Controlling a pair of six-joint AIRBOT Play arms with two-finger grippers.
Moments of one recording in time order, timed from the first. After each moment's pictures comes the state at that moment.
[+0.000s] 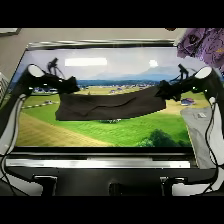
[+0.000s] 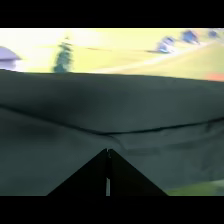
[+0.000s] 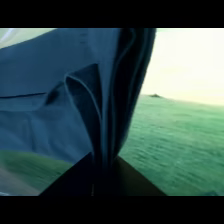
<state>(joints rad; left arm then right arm) -0.13 -1.79 1.66 0.94 -1.11 -1.62 -0.15 -1.60 1.58 -1.01 1.35 1.62</state>
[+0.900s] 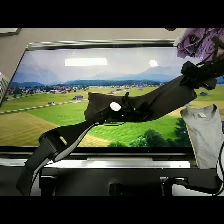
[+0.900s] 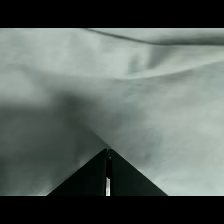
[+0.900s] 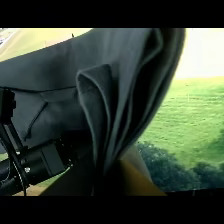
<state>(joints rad) -0.78 -2.16 1.81 0.17 -0.59 -1.63 -0.15 -1.46 1.88 -1.29 1.66 1.84</state>
